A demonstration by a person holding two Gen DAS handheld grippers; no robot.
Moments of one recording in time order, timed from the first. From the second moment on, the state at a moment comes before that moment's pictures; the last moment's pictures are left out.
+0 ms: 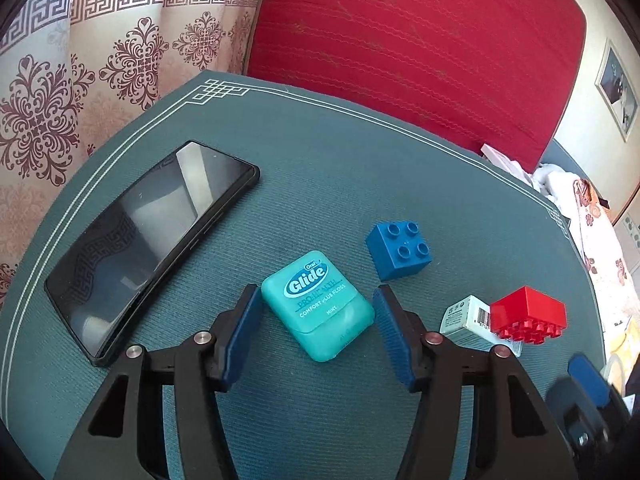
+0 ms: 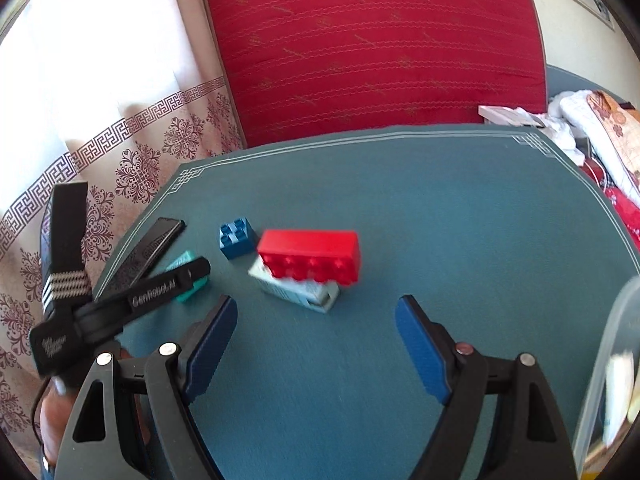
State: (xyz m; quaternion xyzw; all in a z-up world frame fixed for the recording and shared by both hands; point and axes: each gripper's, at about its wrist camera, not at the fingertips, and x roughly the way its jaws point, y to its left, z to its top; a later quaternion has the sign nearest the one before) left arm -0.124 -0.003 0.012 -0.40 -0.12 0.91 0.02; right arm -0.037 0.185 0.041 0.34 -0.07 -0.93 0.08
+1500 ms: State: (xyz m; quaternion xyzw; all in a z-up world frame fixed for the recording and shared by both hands) left arm -0.106 0.033 0.047 -0.34 -0.17 0.90 0.21; right arm 0.001 0.213 0.043 0.35 -0.09 -0.93 0.02
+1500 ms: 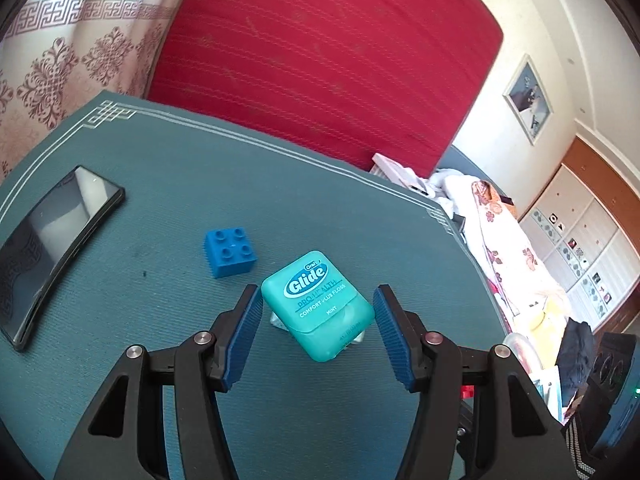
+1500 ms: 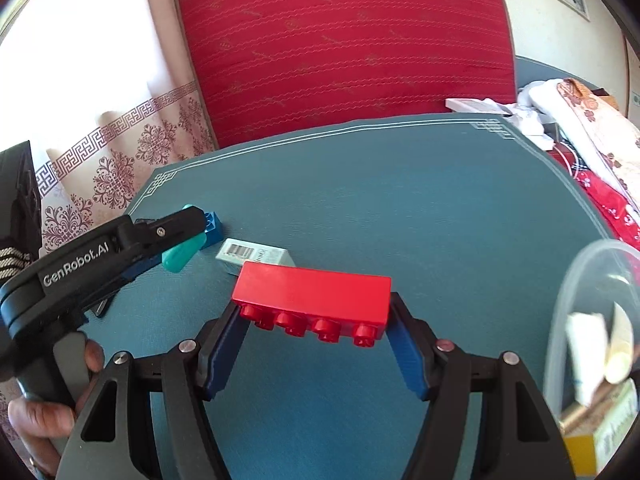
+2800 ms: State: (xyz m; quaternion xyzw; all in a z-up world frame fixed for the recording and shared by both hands) left arm -0.028 0.128 0.072 -0.32 -0.06 0.89 0.31; right arm 0.101 0.370 0.061 0.32 -0.14 -0.91 -0.21
